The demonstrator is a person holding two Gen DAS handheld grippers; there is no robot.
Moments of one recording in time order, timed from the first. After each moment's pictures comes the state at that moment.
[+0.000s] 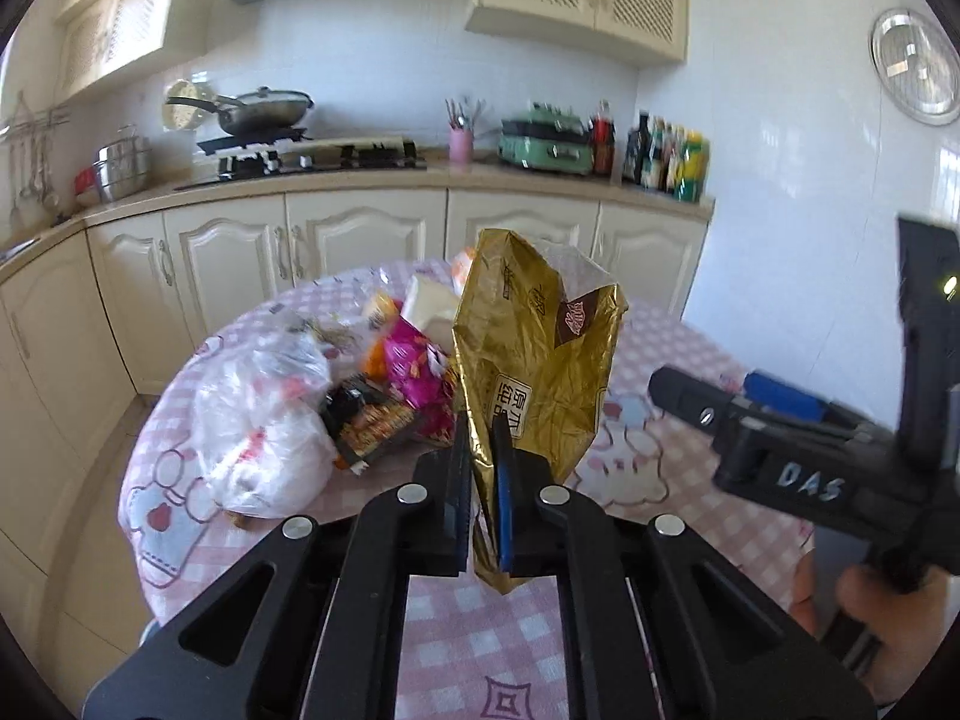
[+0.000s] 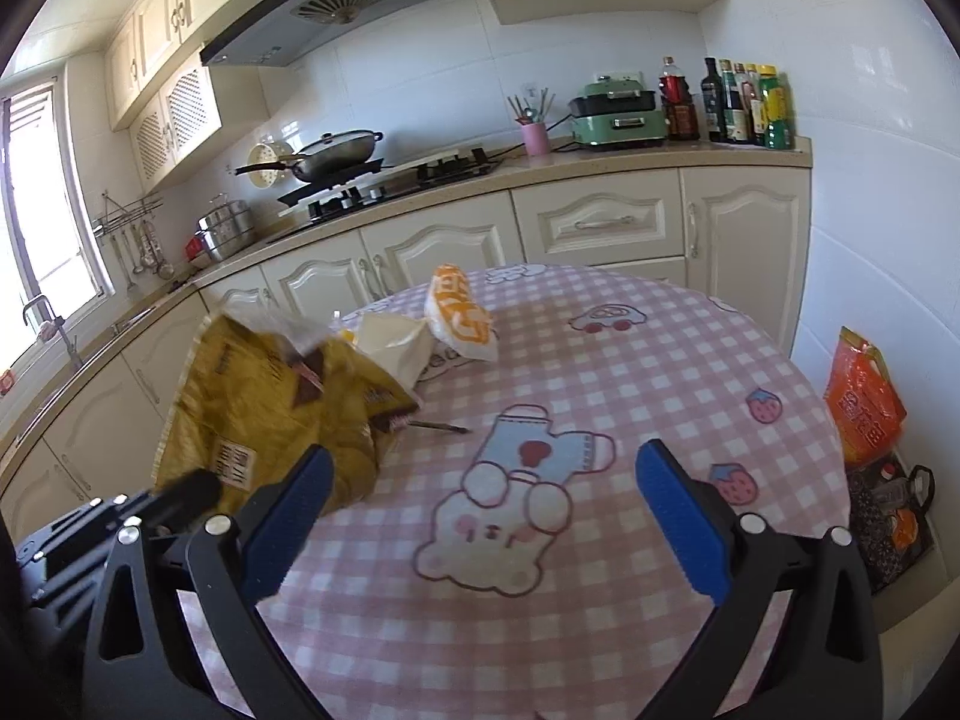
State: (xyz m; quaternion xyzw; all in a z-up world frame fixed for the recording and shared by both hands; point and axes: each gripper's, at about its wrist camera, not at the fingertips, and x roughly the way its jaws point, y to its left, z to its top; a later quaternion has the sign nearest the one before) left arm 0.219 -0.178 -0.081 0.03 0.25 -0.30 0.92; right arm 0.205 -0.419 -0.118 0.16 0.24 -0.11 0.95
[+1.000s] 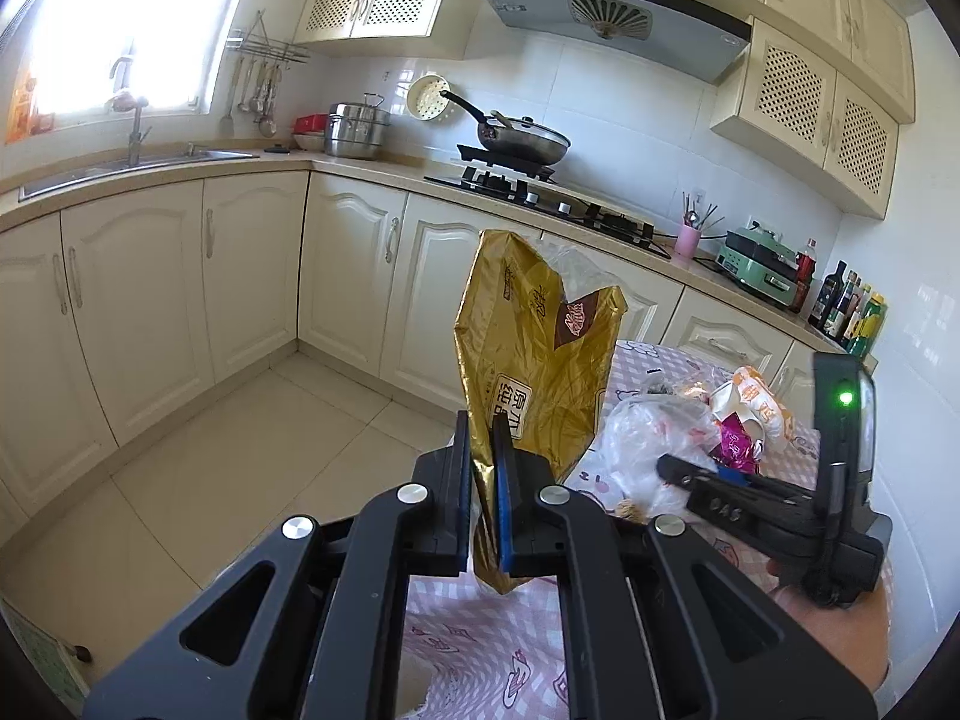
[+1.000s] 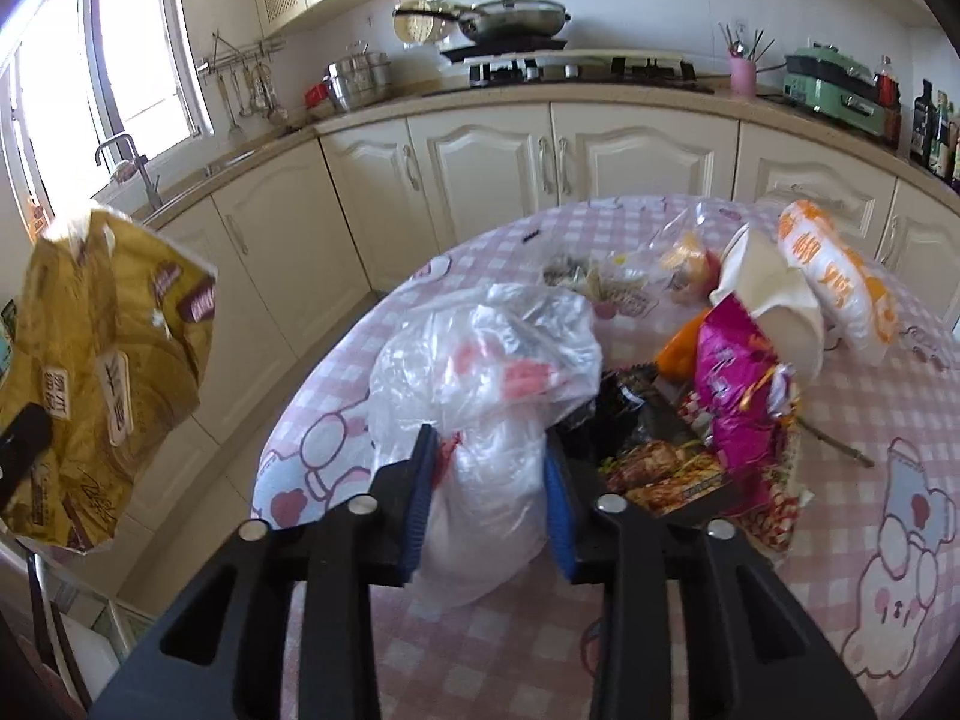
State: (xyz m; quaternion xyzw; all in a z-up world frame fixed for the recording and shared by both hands) left arm 0.254 0.002 -0.082 -0.11 0.23 -0.09 0.96; right arm 0.369 -0.240 -0.139 0.07 0.35 0.04 0.93
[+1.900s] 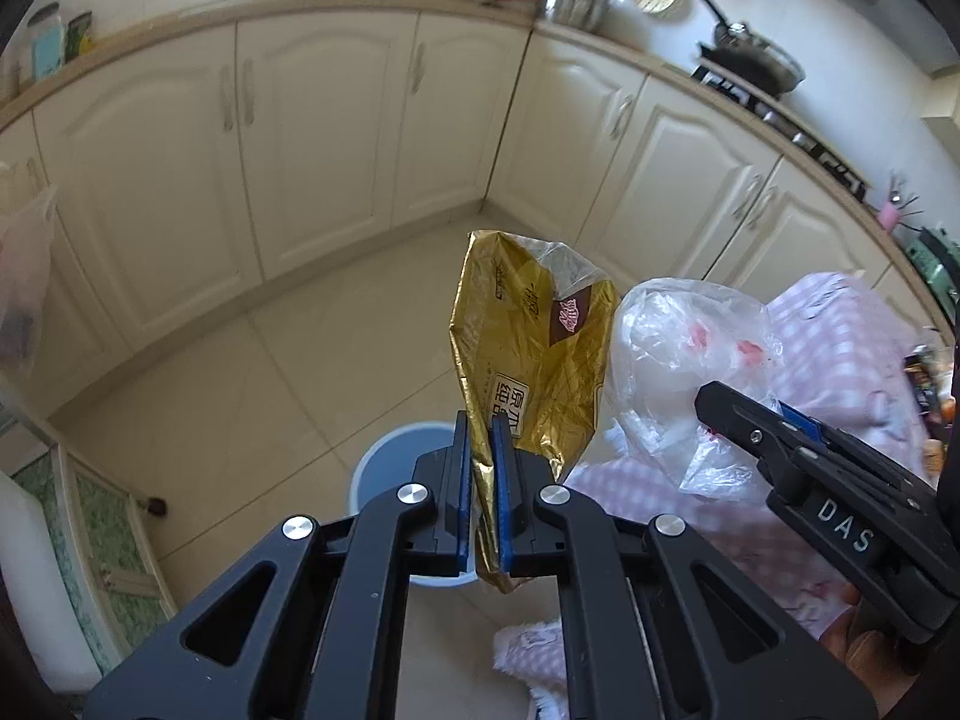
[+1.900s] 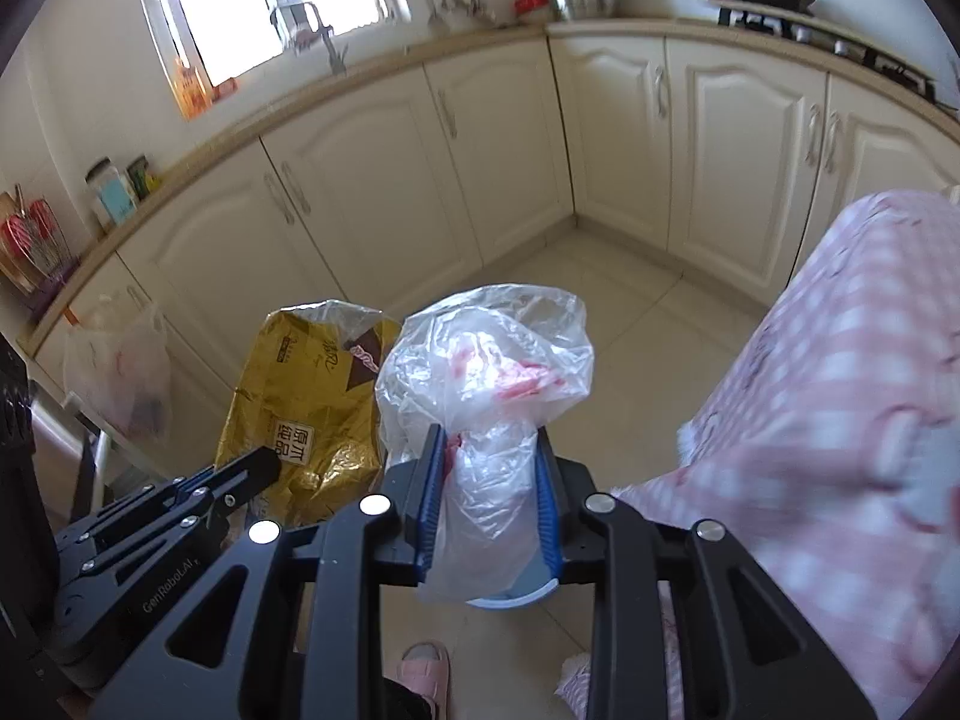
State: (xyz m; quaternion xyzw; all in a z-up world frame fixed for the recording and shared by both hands) left arm 0.301 0.150 -0.205 -0.16 0.40 0.10 0.90; right arm 0.407 0.007 -0.211 0.01 0.42 0.26 0.87
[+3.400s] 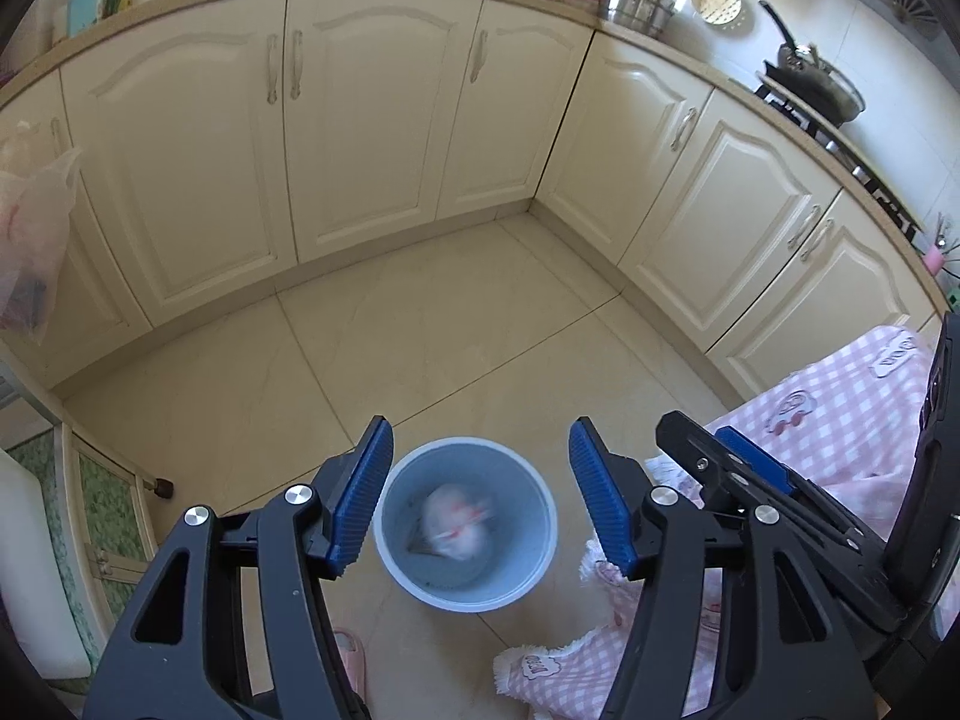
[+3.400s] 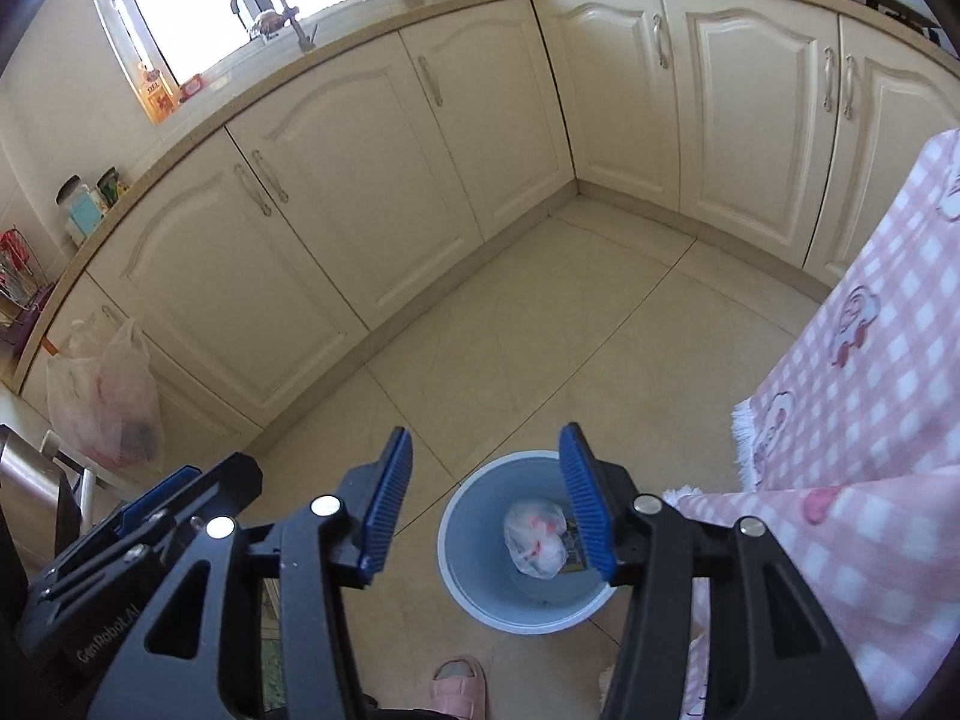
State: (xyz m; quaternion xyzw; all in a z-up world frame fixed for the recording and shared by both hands) left arm 0.318 0.181 -0.218 -0.19 0.39 0.14 0.89; right arm 0.438 0.047 -0.261 0.05 0.44 0.24 0.86
